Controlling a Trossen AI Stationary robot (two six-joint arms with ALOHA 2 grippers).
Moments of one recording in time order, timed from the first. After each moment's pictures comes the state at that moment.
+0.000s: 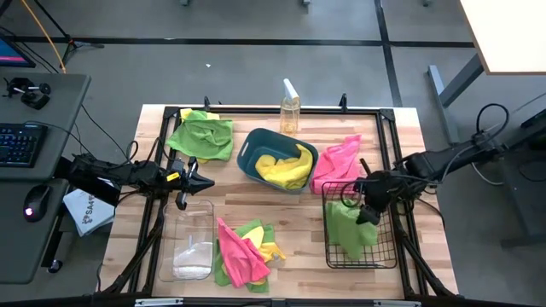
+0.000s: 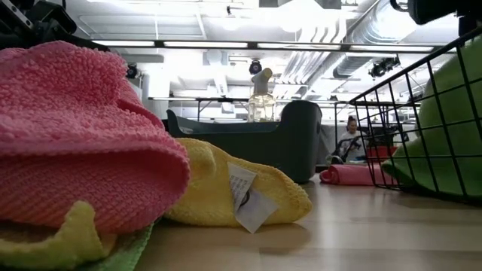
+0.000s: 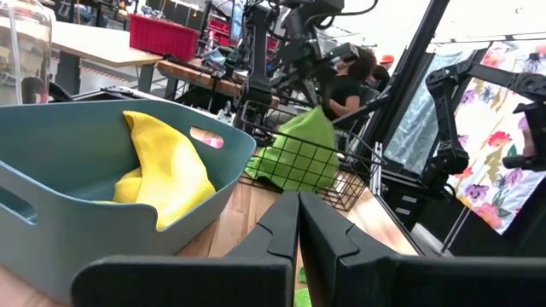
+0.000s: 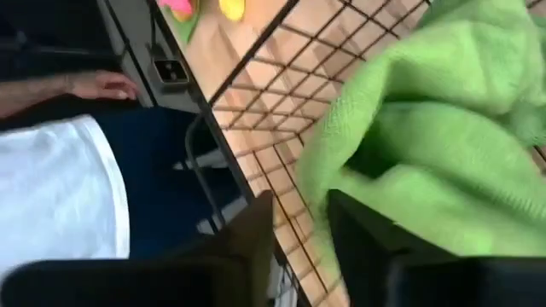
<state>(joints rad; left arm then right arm) -0.22 0.04 0.01 0.04 -0.19 -0.30 0.35 0.88 0.82 -0.83 -0.31 1.12</state>
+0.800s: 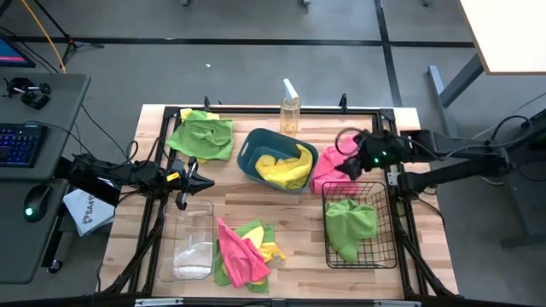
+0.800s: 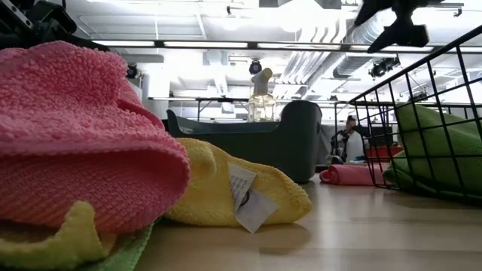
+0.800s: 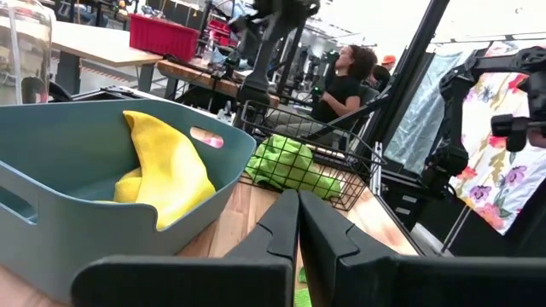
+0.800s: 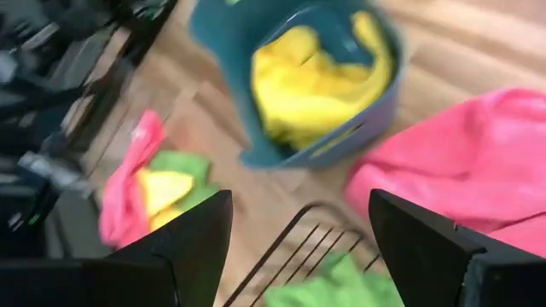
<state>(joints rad) -0.22 0.04 0.01 0.04 -0.19 -0.30 -0.02 0.93 1.03 -0.89 0.09 0.90</state>
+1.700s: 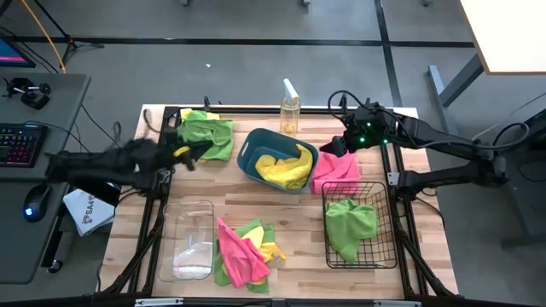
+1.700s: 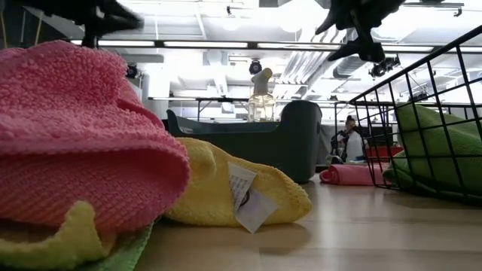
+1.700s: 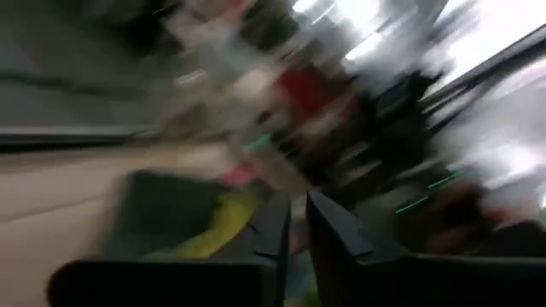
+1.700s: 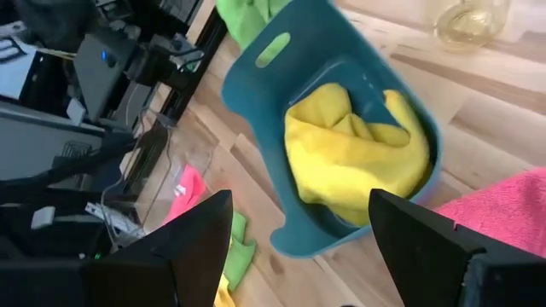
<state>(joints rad) 0.00 0.47 0.52 -0.18 -0.48 -0.73 -0.34 1.05 1.03 -0.64 -0.20 0.78</state>
